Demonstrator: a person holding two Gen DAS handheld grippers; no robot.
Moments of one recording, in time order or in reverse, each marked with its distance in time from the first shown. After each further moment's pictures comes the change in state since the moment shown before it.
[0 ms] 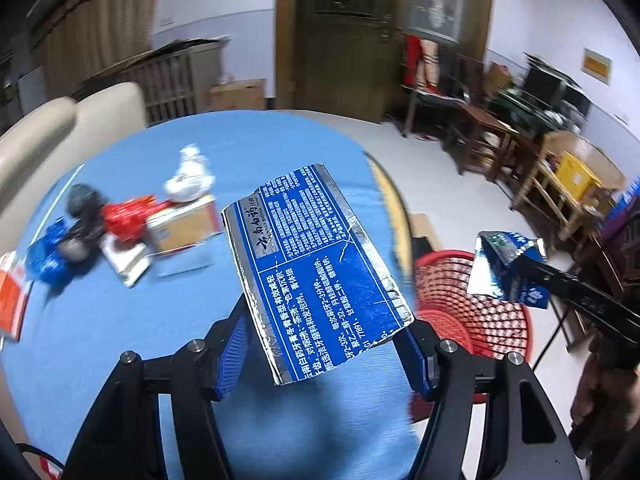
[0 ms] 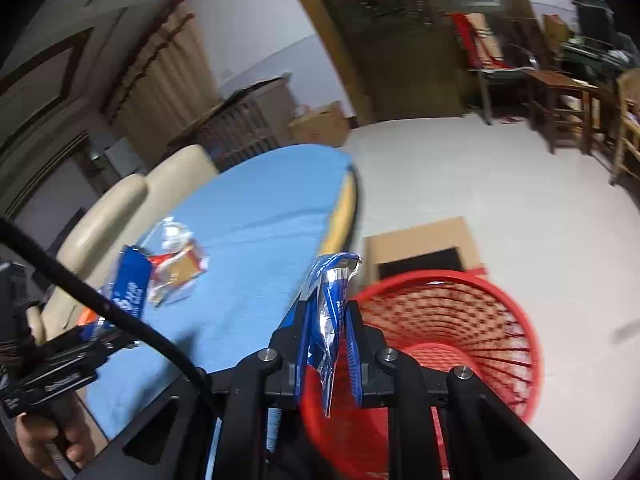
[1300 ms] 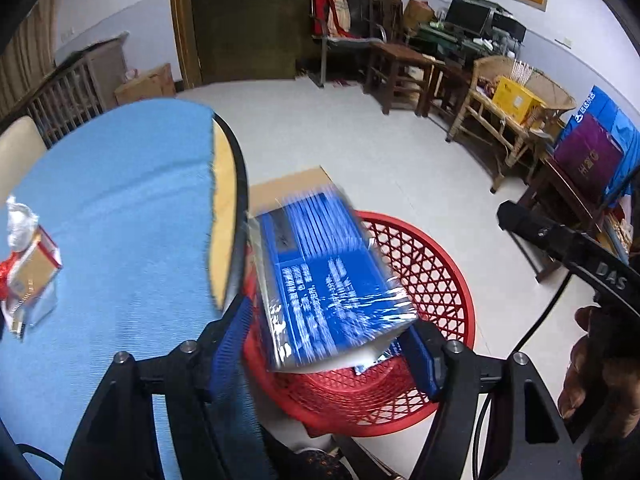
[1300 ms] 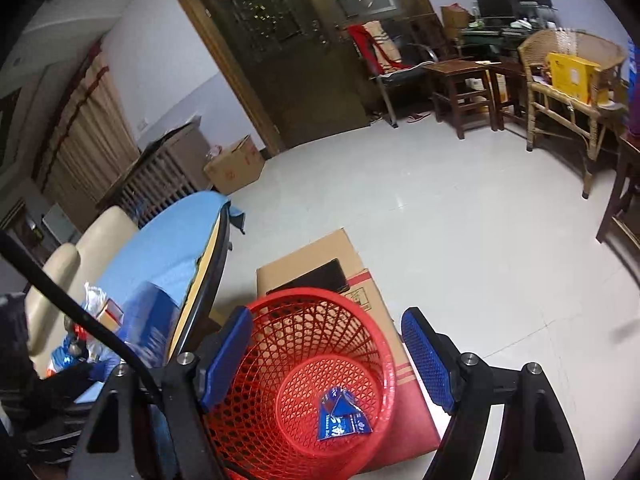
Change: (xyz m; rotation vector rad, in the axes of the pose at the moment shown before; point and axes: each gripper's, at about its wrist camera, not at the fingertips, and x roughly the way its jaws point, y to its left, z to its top) left arm 0.075 -0.130 0.007 0.210 0.176 -0.183; right arm -0.055 -0.107 -0.010 0.215 -0.113 -0.210
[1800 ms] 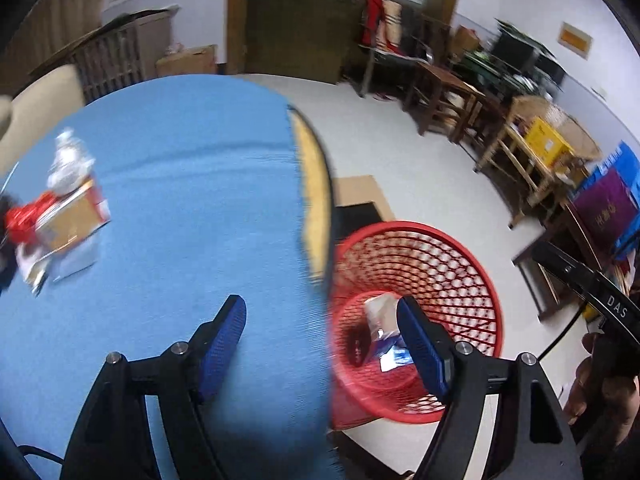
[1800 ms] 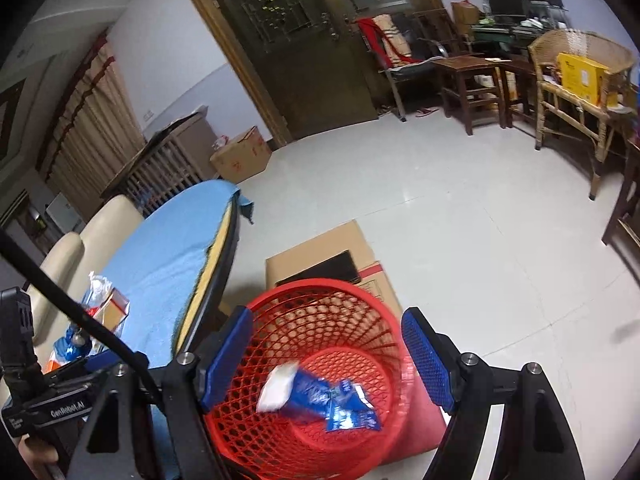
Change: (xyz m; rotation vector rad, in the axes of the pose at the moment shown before) left arm -0.029 0.077 -0.018 -0.183 -0.041 0.044; right arm 0.009 0.023 -0.002 -0.046 0.040 0.026
